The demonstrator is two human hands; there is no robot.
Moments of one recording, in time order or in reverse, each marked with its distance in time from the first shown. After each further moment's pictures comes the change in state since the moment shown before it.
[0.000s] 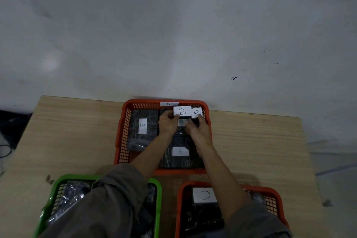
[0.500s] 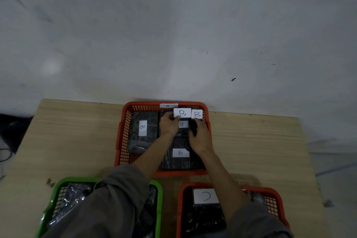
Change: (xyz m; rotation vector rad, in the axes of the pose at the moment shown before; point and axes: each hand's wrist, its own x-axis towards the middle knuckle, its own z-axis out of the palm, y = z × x) left_hand -0.005 0.005 0.002 0.027 -0.008 -0.012; right_hand -0.008 0.007 -0.011 -0.712 0.035 -0.250
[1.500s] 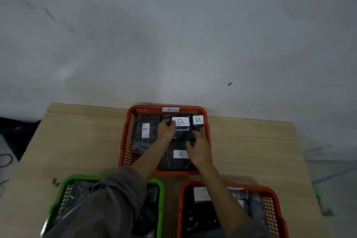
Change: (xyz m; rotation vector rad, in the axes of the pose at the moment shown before) left_hand -0.024 0.002 -0.027 -0.068 -0.063 -0.043; right_hand -0.049 -0.009 0.000 0.001 0.022 0.030
